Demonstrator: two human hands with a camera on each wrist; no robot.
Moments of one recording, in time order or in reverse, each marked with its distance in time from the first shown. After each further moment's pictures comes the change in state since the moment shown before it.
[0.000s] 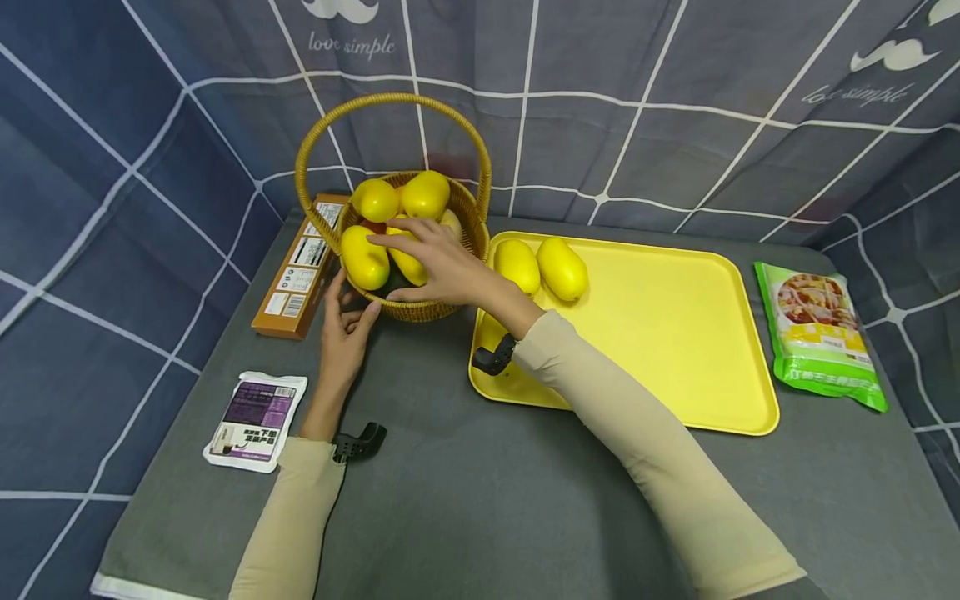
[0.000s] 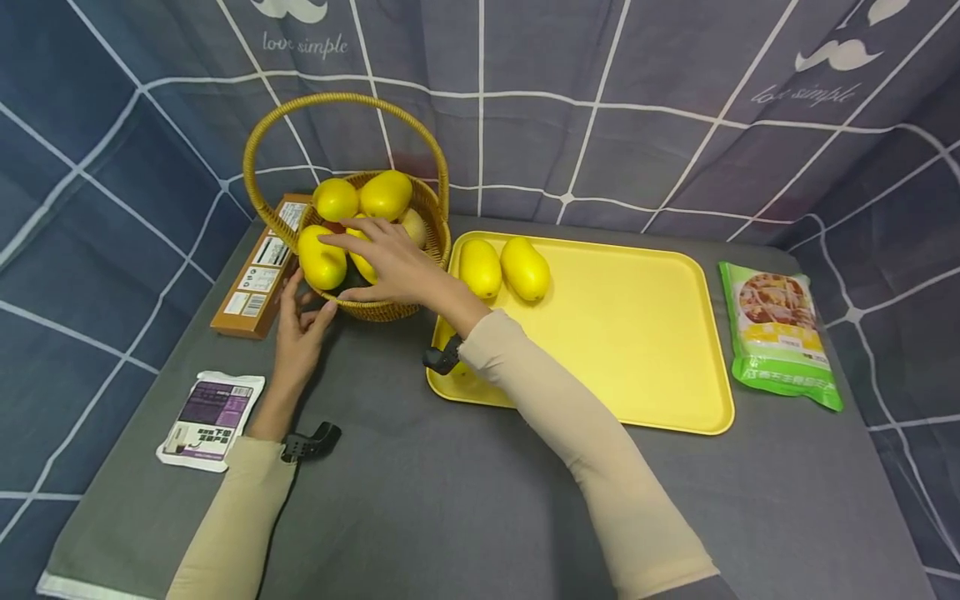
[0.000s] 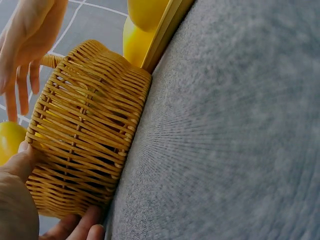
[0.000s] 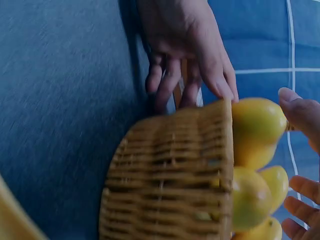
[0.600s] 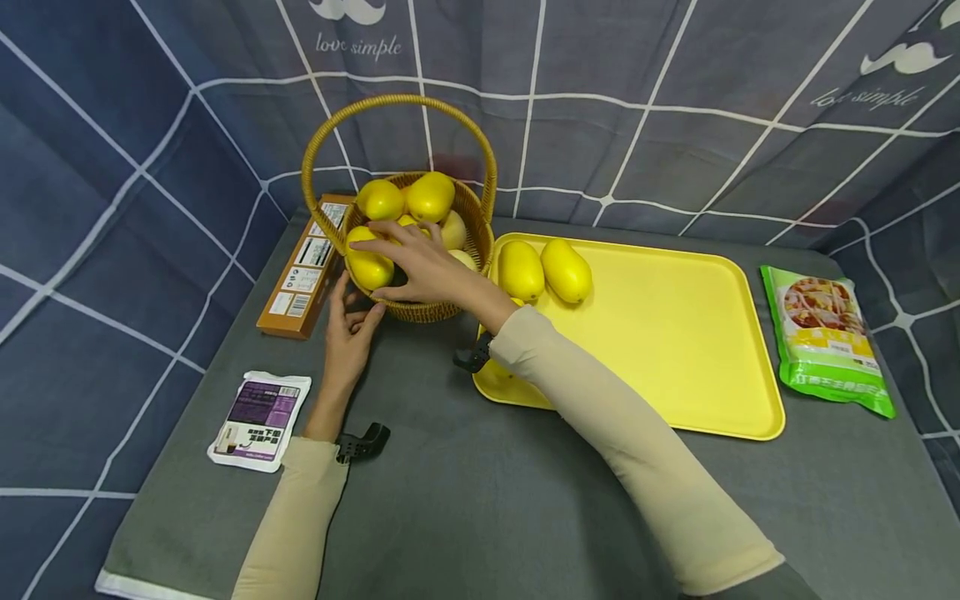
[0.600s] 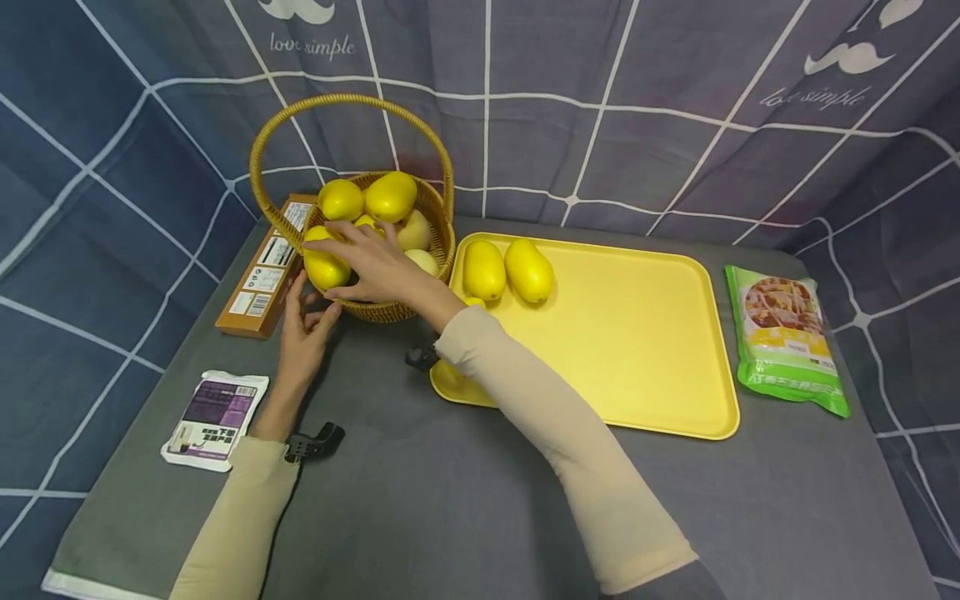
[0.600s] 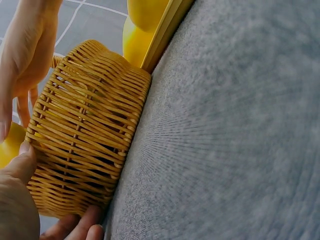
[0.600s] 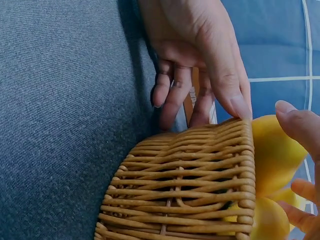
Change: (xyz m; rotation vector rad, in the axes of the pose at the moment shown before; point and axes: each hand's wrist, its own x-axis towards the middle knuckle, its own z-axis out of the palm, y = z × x) left_hand 0.000 0.000 -0.001 -0.003 -0.014 -0.044; right_hand 0.027 -0.011 0.017 -0.094 -0.066 0.029
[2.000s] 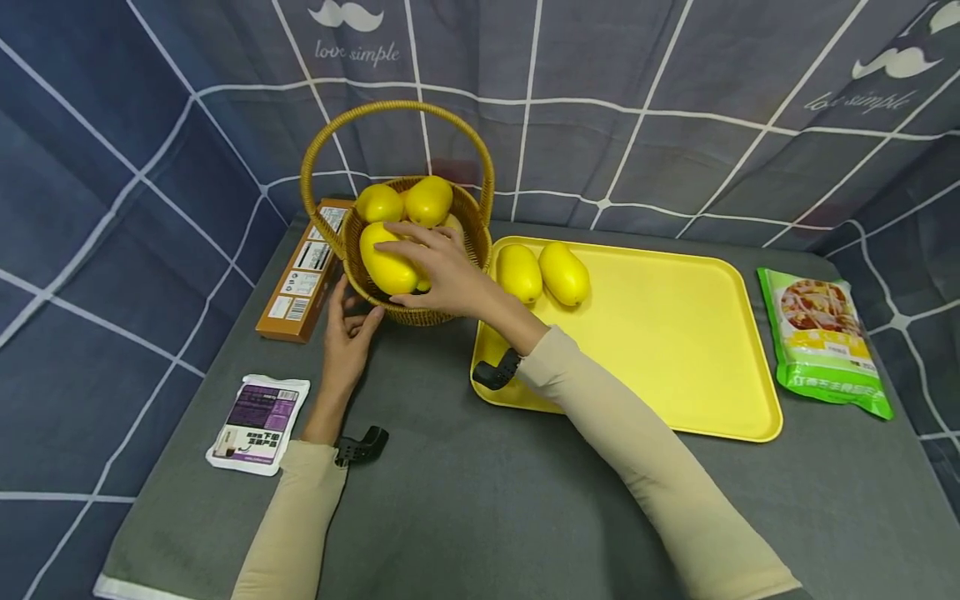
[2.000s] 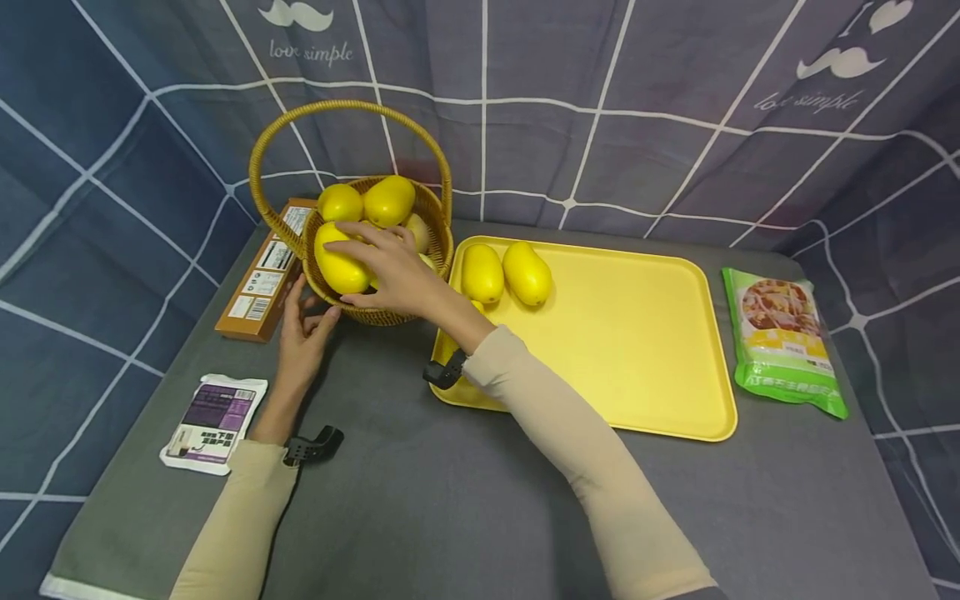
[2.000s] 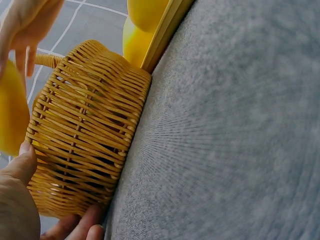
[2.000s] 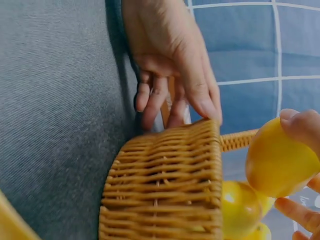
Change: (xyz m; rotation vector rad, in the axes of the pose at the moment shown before) left_hand 0.000 -0.001 0.002 0.015 0.021 0.002; right_hand -0.037 0.001 -0.014 0.106 0.219 -0.045
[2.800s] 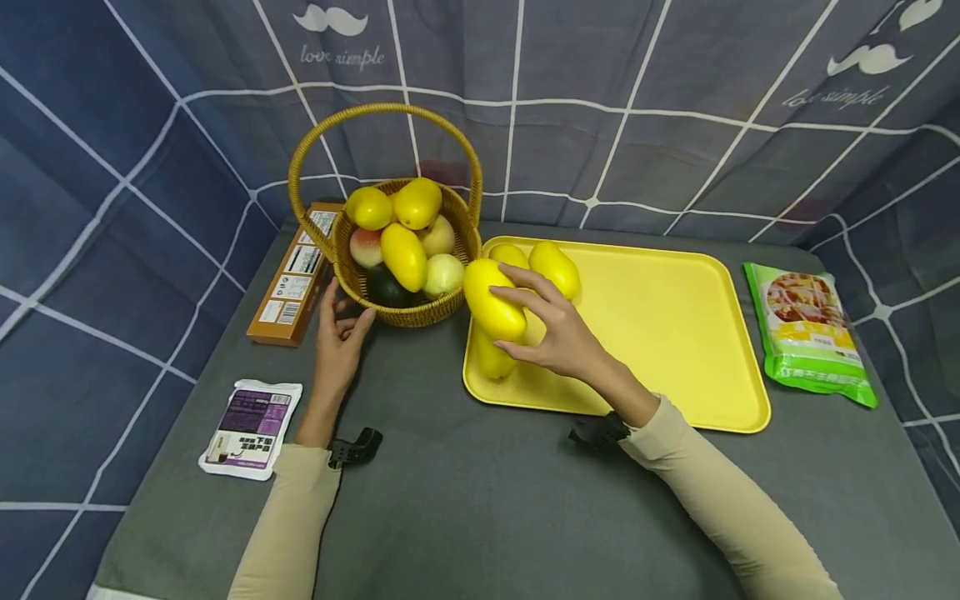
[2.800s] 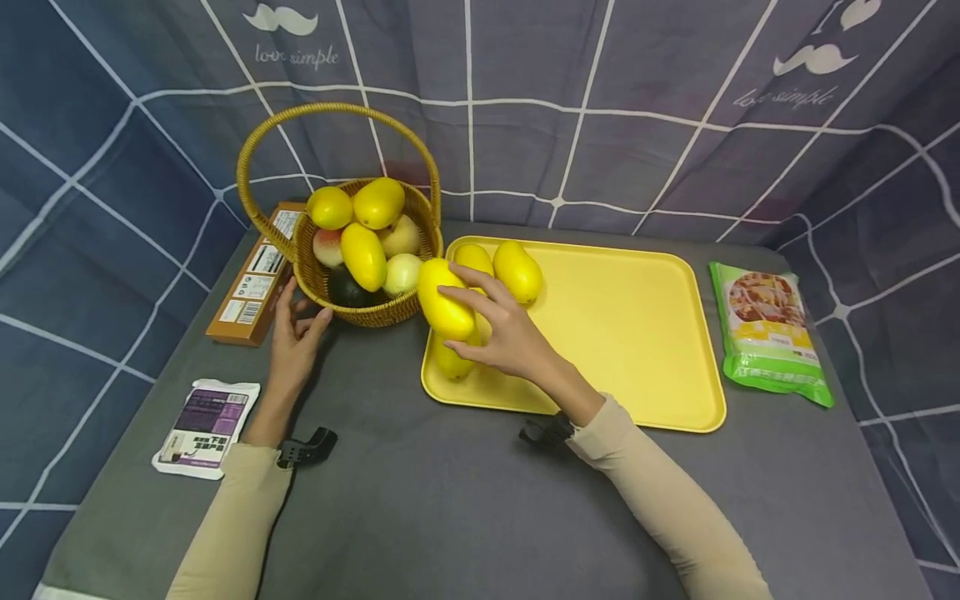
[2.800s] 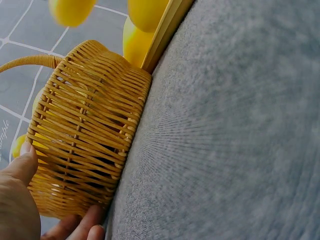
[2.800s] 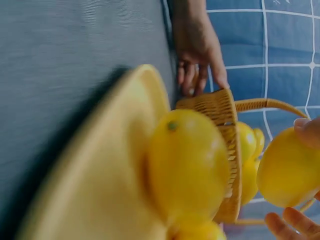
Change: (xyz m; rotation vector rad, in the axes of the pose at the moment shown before) left_hand -0.003 0.001 0.001 -0.007 0.009 -0.009; right_hand -0.149 0.016 -0.038 0.170 0.272 0.025
